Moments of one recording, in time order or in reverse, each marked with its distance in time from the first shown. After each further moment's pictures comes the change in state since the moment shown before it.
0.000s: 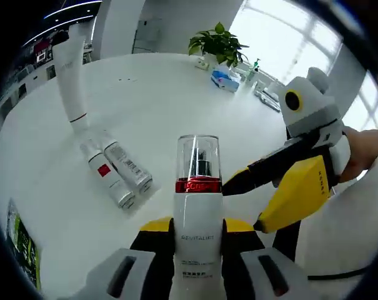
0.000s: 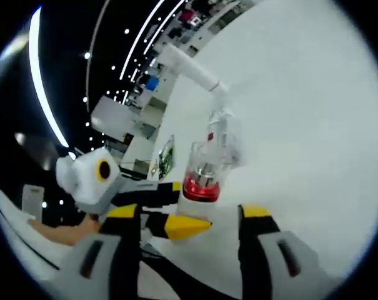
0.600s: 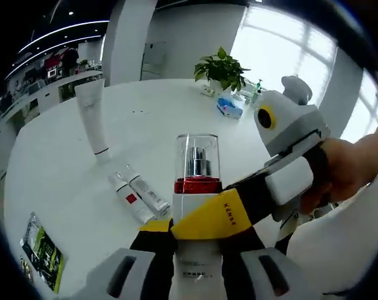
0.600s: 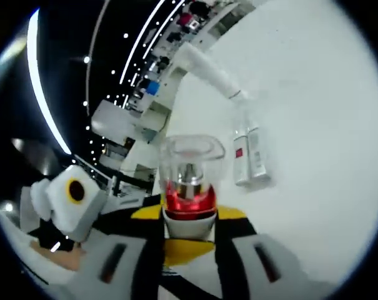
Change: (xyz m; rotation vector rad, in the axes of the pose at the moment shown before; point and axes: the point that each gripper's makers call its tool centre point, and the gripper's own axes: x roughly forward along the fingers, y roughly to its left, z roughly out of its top) left arm -0.048 0.001 0.036 0.040 -0.164 0.077; right arm 0.027 0.047 0.020 -0.120 -0.007 -0.019
